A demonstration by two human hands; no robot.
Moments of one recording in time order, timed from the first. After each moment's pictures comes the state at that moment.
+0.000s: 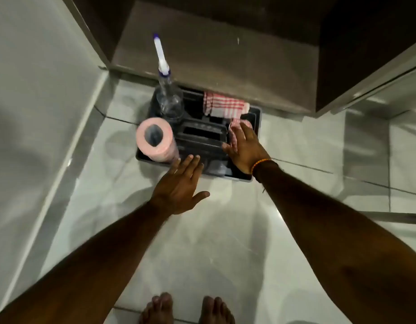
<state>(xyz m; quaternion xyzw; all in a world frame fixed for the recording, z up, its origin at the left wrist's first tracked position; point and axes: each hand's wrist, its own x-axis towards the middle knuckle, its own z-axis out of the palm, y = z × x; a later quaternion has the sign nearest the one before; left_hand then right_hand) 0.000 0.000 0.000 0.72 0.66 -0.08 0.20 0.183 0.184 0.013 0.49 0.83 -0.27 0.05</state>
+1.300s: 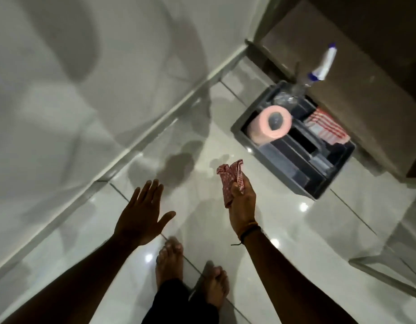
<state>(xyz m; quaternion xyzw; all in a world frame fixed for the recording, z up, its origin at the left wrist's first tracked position) -0.066 -0.353 0.015 0.39 0.87 0.02 0.29 0.058 -0.111 0.044 0.50 0.50 -0.70 -0.13</state>
